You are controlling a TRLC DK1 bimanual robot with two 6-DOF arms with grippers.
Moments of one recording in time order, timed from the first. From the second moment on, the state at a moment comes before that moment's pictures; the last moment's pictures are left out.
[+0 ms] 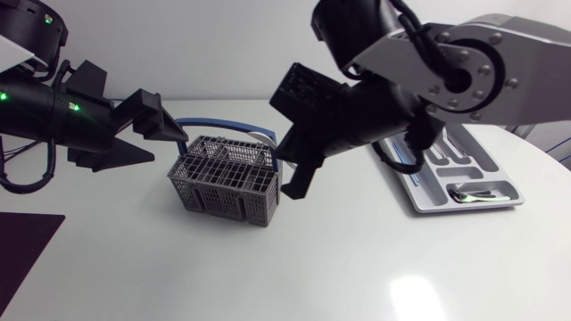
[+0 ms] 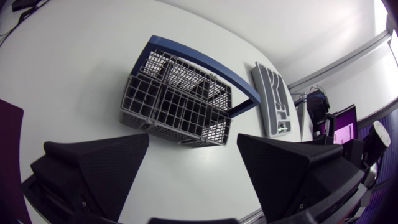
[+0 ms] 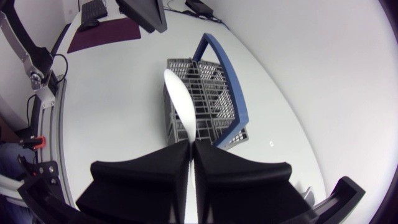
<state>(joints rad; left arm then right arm) -0.16 1.25 1.14 -0.79 0.35 -0.38 0.74 1.49 1.27 -0.57 -0.11 -0.46</state>
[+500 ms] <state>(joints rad) -0.21 1.25 1.04 -0.74 0.27 -0.11 0.46 1.38 1.11 -0.82 -0.20 -0.79</state>
